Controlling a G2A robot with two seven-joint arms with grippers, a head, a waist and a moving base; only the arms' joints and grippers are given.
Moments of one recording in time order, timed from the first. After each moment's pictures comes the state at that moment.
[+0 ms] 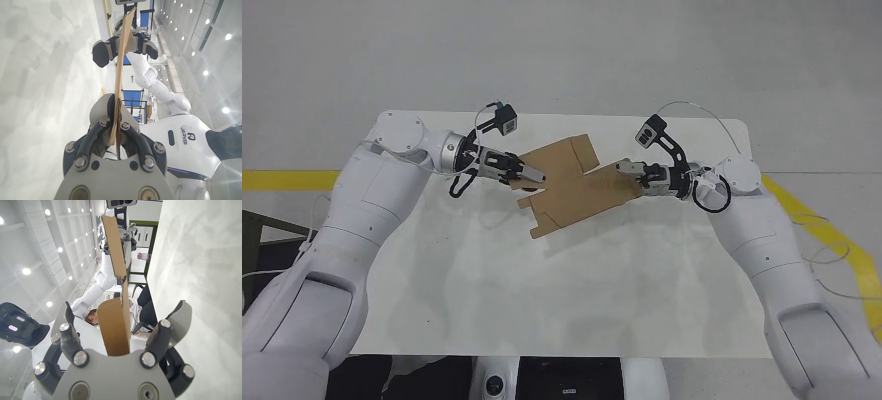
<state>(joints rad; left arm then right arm) 0.41 -1.12 -0.81 -0.87 -0.59 -0.28 -1.54 -0.59 -1.24 1.01 -0.83 0.70 -0.31 1.51</state>
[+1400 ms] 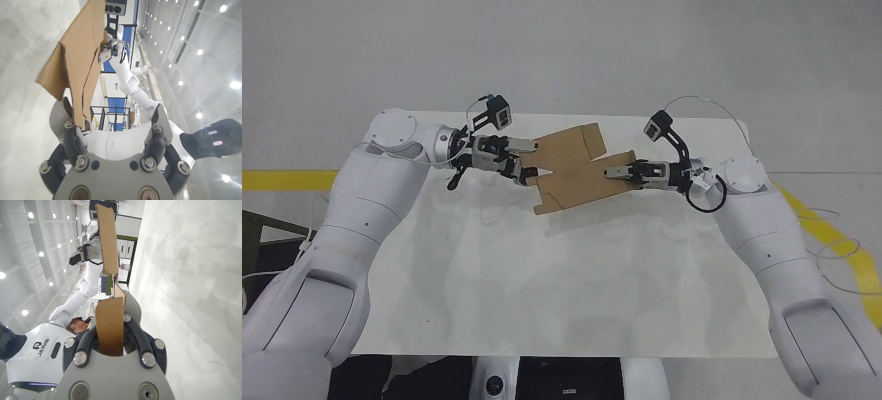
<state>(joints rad) 0.41 -1.13 -0.85 -0.82 -0.72 -0.18 -1.53 -0.56 -1.22 0.97 -0.78 0.59 -0.44 1.38</state>
